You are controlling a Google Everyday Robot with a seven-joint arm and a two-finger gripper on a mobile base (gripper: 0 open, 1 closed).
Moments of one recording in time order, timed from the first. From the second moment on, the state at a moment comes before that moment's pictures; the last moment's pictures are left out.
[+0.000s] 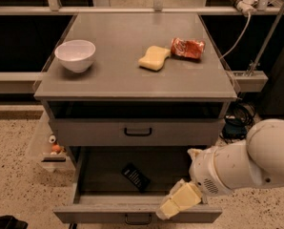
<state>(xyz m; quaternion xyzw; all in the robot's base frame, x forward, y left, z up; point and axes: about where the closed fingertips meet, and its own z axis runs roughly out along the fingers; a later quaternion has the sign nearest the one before) 0.368 -0.092 0.734 -0.43 0.84 0.21 0.24</state>
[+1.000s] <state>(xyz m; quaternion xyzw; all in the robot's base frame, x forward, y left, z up) 0.372 -0.101 0.601 -0.31 0.90 0.21 0.22</state>
